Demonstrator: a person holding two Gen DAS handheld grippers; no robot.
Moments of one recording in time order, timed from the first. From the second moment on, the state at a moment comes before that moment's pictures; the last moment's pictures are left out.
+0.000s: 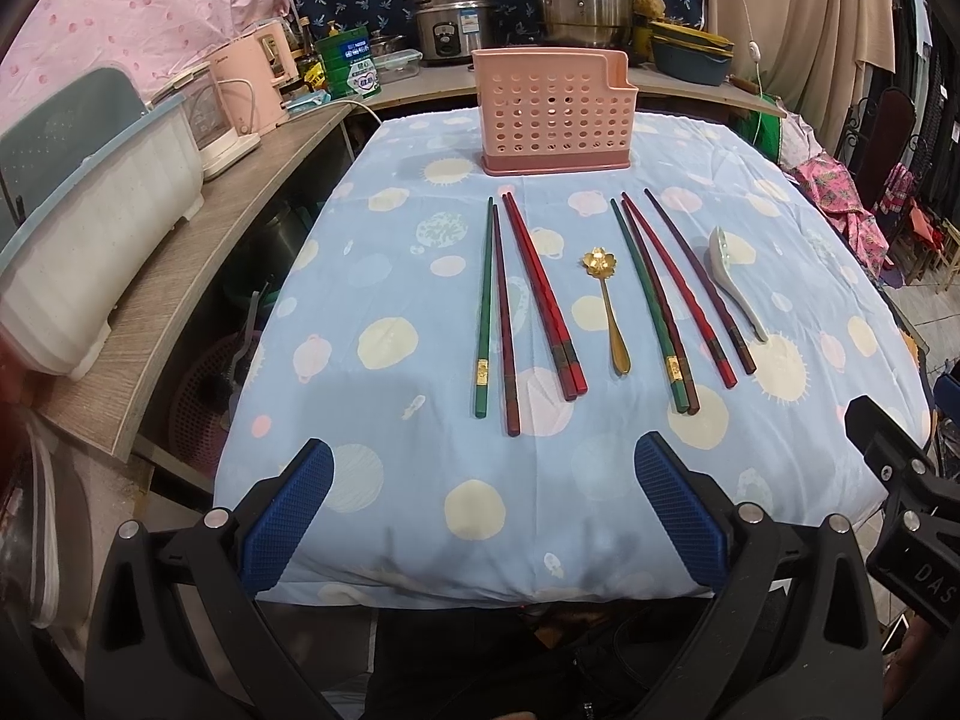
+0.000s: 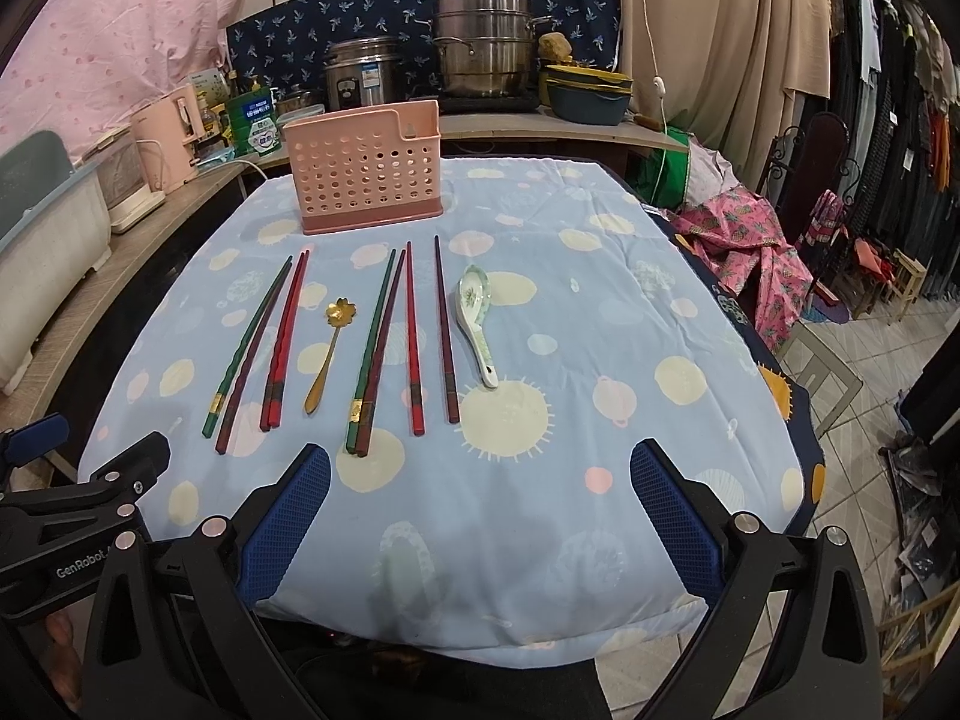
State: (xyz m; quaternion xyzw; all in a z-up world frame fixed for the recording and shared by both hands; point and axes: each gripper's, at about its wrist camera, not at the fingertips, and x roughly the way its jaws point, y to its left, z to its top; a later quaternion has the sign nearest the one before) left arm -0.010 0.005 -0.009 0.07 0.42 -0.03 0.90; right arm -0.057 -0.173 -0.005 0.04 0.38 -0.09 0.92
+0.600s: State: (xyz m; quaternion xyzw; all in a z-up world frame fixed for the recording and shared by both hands) left arm 0.071 0.054 -0.048 0.00 0.46 0.00 0.89; right arm 0.003 -0.210 -0.037 0.08 0.41 -0.10 0.90
